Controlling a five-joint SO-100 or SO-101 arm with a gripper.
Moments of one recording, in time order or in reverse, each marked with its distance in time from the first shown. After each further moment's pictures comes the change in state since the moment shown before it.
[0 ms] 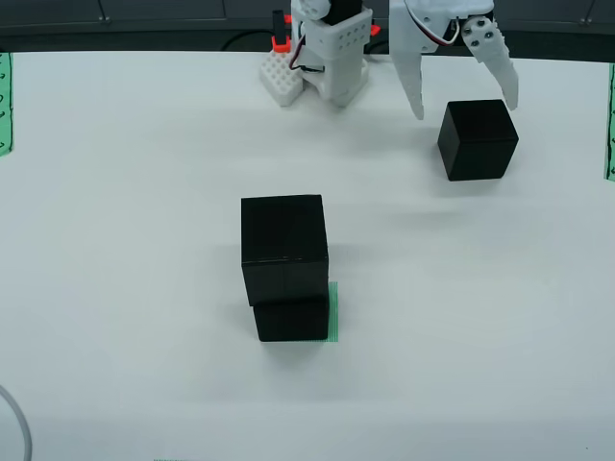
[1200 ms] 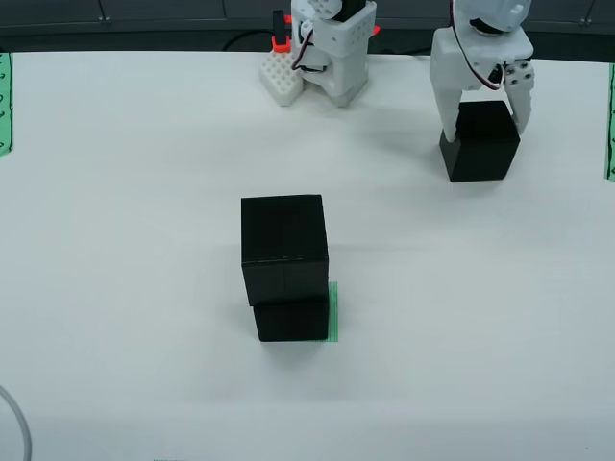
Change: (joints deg) arm -12.5 -16.4 1.8 -11.7 6.2
